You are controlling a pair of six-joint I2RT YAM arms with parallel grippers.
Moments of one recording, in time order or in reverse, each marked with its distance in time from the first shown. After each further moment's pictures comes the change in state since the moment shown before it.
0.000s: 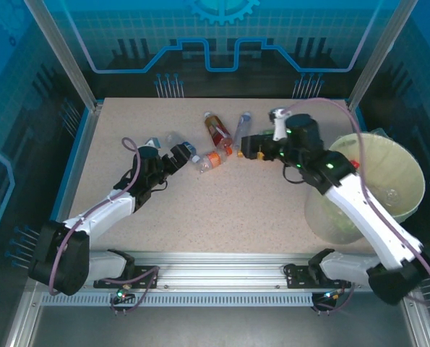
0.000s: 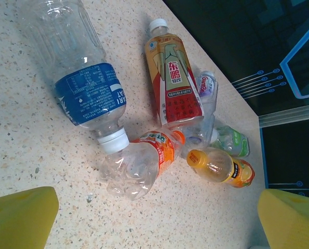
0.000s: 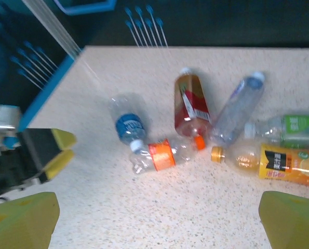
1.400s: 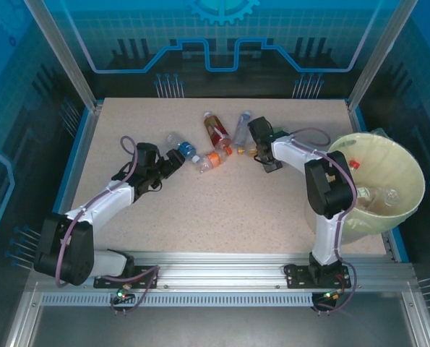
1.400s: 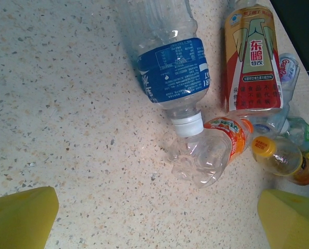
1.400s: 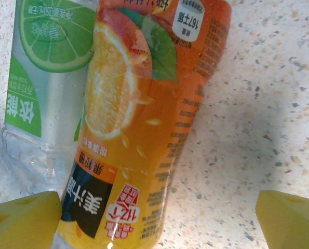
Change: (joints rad) left arm 0.068 0.069 0.093 -0.289 0.014 0.008; right arm -0.163 0.767 0.108 0.080 0.381 1.216
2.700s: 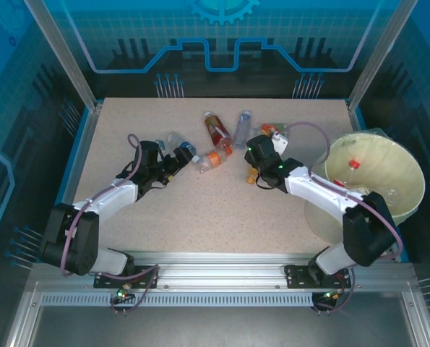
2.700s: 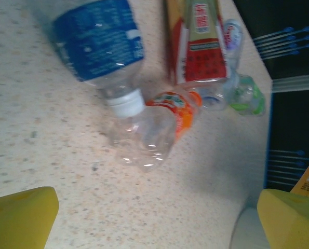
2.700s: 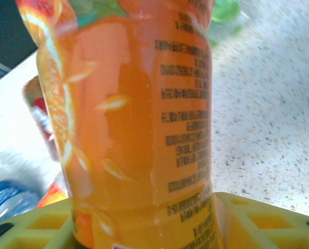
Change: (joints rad) left arm -0.009 0.070 -0.013 0.211 0.225 -0.016; right arm 0.226 -0.528 -0.390 0.227 0.061 -0.653
